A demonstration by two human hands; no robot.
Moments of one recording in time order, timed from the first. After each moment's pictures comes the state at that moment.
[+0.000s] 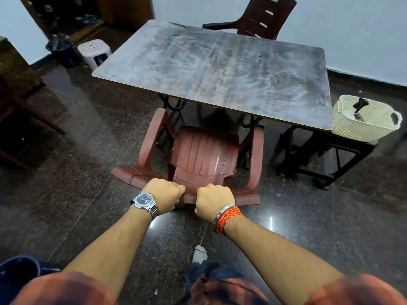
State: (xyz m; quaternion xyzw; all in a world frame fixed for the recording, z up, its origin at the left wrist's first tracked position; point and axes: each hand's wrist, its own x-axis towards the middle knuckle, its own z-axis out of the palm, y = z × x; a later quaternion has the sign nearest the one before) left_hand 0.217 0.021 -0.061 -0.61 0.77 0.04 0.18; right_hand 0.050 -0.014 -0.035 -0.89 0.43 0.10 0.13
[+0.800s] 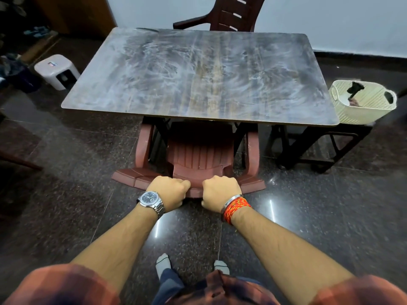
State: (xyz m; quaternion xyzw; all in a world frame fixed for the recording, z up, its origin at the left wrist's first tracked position) left_hand 0.297 -0.112 -0.057 -0.55 0.82 0.03 0.16; right_hand 0.130 -0.128 -0.042 -0.85 0.50 0.09 0.12
